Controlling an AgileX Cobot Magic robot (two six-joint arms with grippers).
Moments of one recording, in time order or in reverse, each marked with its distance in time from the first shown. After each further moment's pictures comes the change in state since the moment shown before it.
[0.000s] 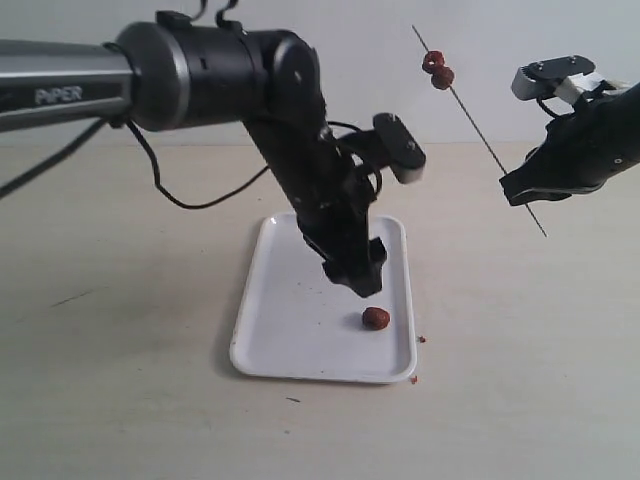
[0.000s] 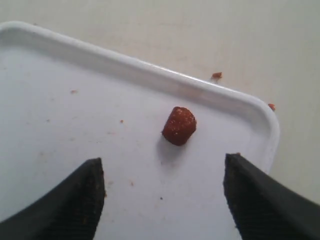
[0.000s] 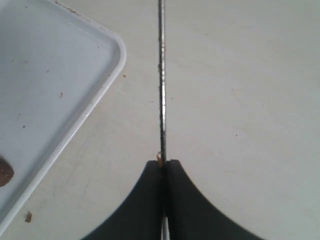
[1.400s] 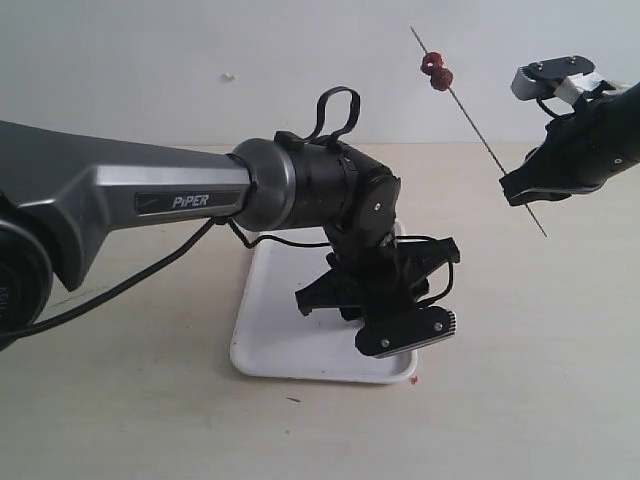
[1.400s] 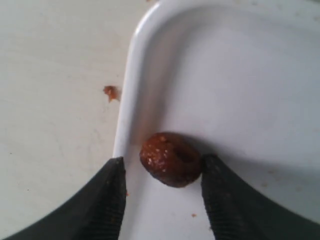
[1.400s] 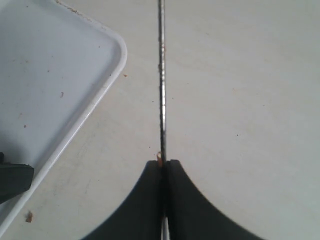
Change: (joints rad) left arm -0.126 0.158 0.000 0.239 -0.216 1.368; right arm 0.000 0.000 0.000 0.000 0.003 0.002
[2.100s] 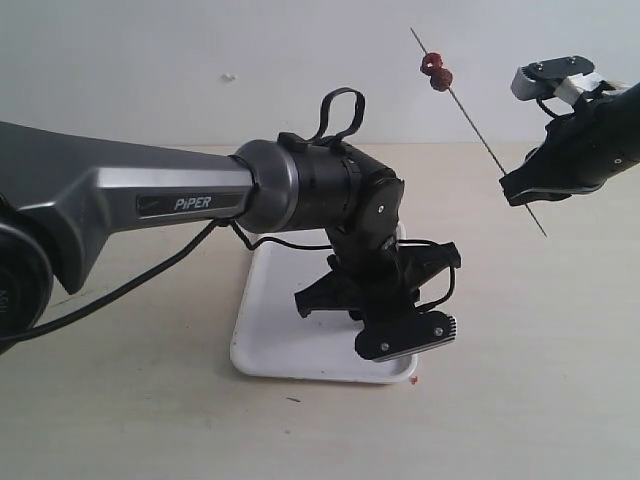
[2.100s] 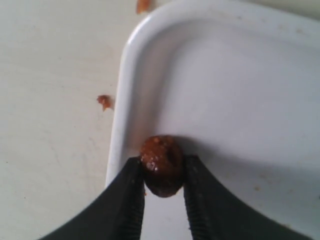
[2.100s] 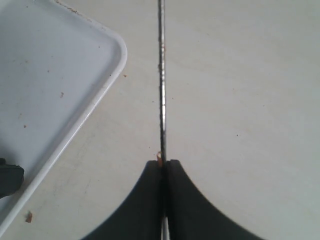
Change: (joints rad) left arm -0.013 0.000 0.000 0.012 0.023 0.000; right arm 0.000 0.000 0.000 0.000 0.000 -0.002
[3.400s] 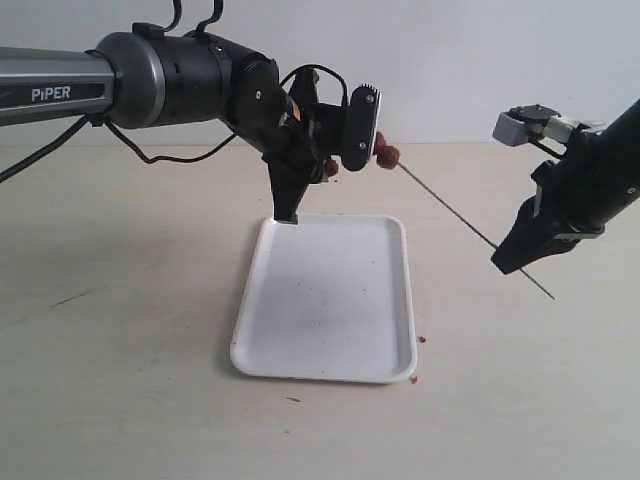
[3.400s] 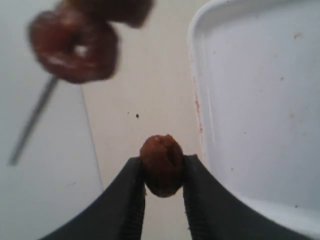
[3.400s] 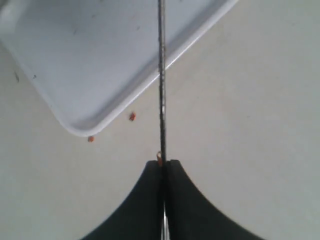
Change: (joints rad) left arm 0.251 -0.130 0.000 0.081 -0.247 -0.916; right arm 0.000 0.016 0.000 -0.030 0.395 -0.133
